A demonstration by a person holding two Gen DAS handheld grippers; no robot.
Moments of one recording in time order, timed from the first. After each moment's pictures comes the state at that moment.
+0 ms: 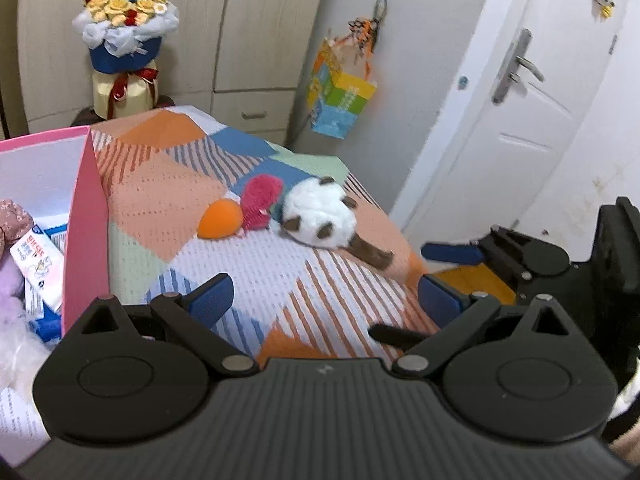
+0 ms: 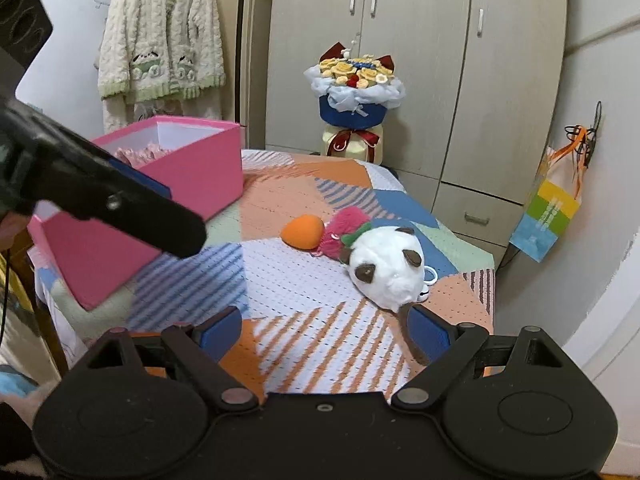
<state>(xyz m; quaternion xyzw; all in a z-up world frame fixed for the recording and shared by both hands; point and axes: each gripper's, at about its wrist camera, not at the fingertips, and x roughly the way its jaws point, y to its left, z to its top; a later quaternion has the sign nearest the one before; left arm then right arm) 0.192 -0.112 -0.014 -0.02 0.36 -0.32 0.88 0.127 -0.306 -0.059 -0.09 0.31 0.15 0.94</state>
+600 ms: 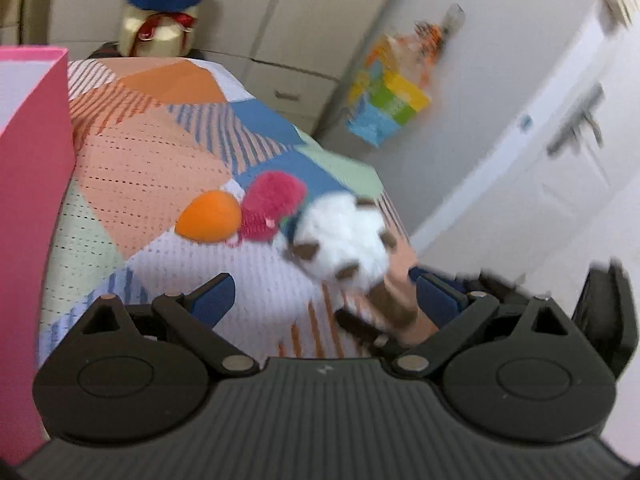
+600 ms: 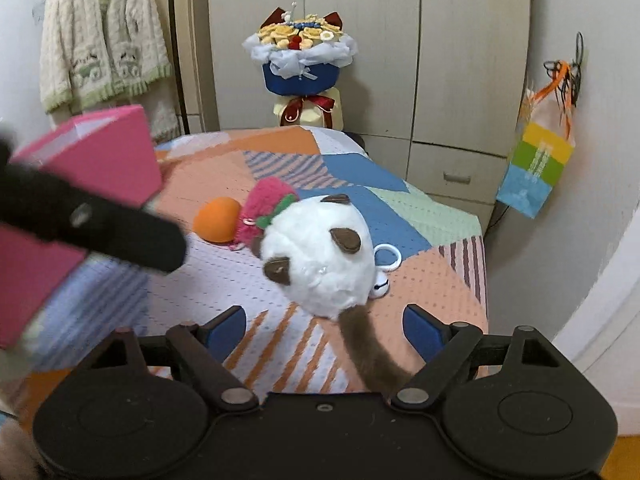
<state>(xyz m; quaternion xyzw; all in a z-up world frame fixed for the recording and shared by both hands) 0.266 -0.150 -0.062 -0.14 0.41 -0.26 0.86 0.215 -0.336 -0.107 -0.04 0.34 0.09 0.94</state>
